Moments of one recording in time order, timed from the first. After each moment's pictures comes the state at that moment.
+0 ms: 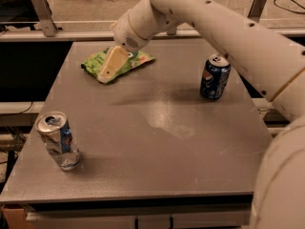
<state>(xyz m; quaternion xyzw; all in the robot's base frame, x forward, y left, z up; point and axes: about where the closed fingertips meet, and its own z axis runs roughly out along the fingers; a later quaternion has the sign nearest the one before) 0.665 0.123 0.914 -0.66 0.62 0.17 0.39</state>
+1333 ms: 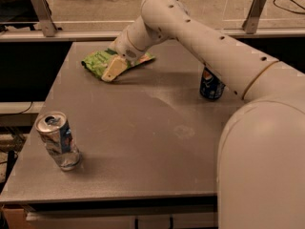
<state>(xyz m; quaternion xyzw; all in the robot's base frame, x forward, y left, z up) 0.725 0.128 0.846 -0.66 0.64 0.14 0.37</state>
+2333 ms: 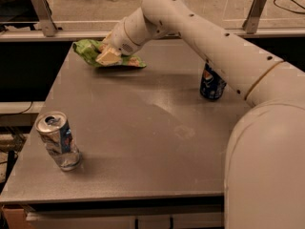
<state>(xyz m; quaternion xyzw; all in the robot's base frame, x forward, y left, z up) 0.712 0.146 0.882 -0.67 0.60 0.16 0.41</state>
